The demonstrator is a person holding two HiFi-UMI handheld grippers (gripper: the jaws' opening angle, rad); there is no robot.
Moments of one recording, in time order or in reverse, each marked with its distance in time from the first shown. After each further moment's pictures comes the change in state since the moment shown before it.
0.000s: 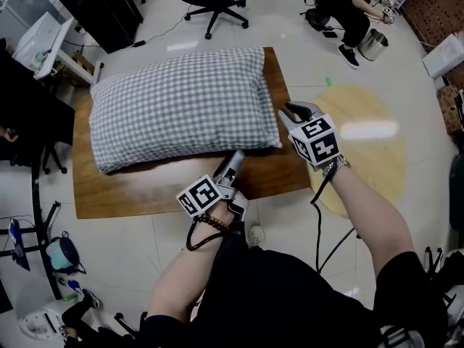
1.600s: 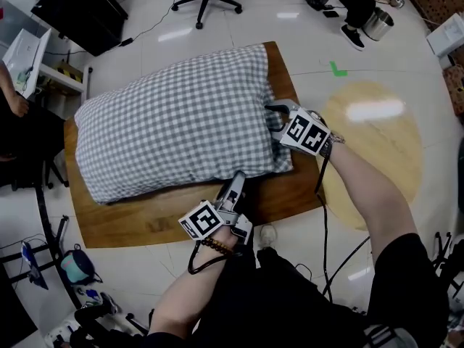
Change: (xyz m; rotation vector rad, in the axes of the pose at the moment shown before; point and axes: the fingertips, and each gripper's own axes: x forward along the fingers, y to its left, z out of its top) left arm 0.068 0.052 0.033 -0.075 0.099 0.014; right arm 0.176 -0.029 -0.057 -0.297 0.128 0.434
